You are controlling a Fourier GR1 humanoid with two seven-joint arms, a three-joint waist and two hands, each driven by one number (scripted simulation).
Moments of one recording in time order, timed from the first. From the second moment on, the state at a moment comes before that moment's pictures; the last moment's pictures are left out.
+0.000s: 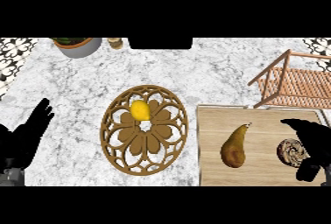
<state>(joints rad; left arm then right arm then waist) 0.00 0.42 0.04 -1.40 0.22 0.04 0.08 -0.01 -0.55 0.10 -1.50 1.00 0.28 0.22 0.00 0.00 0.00</state>
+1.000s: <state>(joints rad) 0.04 0.37 0.10 -1.42 0.17 -0.02 0.07 0.08 -0.53 0.02 -1.63 1.06 0.15 0.03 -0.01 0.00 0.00</state>
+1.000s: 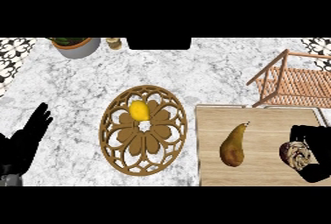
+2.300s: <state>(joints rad) 0.04 0.36 0.13 -1.42 0.14 -0.02 0.08 0.18 -0.87 -0.79 -1.53 -0.09 0.69 -0.37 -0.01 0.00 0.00</state>
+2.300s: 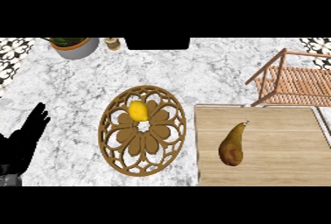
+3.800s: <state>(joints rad) 0.00 0.32 0.15 -1.43 0.10 -0.07 0.11 -0.31 -1.19 -0.59 -1.12 0.05 0.45 -0.22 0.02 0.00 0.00</state>
